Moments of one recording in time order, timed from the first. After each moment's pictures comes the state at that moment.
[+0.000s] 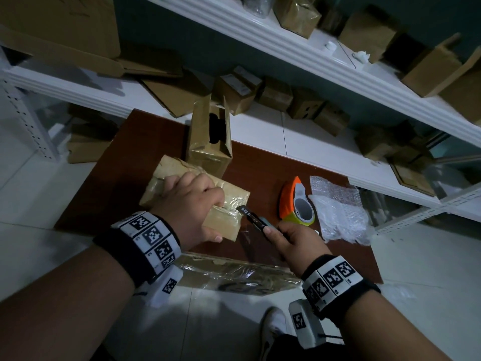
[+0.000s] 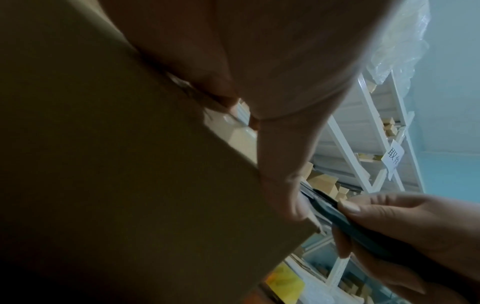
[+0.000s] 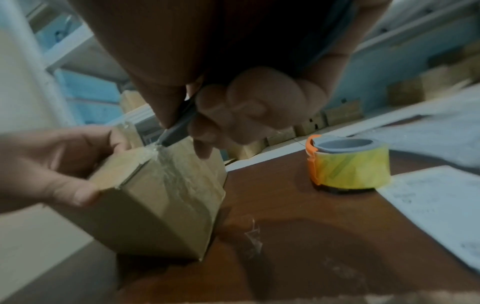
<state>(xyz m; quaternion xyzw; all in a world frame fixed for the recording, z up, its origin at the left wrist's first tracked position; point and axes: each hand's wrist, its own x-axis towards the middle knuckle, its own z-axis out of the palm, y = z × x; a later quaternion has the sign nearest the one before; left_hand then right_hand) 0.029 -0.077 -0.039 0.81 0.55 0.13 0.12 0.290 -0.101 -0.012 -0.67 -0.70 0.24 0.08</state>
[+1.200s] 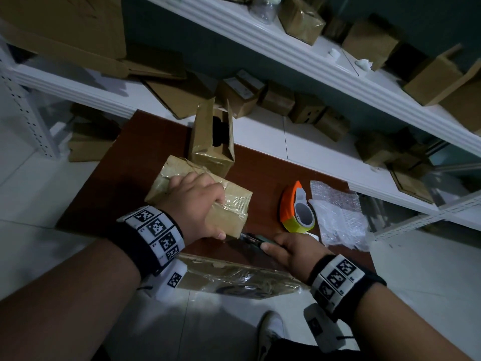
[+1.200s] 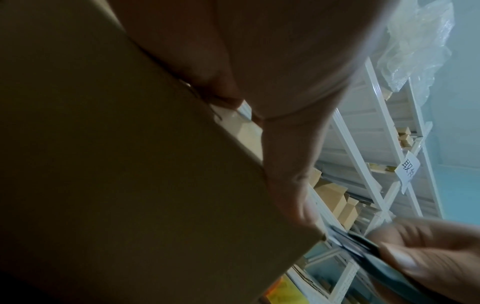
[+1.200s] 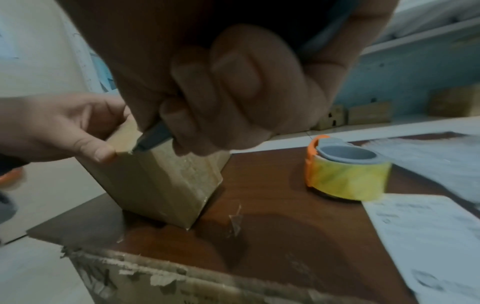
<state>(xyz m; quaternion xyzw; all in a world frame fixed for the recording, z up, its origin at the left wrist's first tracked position) 0.030 -0.066 -0.038 0.79 0.56 0.15 0.17 0.295 -0.094 -0.002 -0.60 -0.76 0.24 -0.08</state>
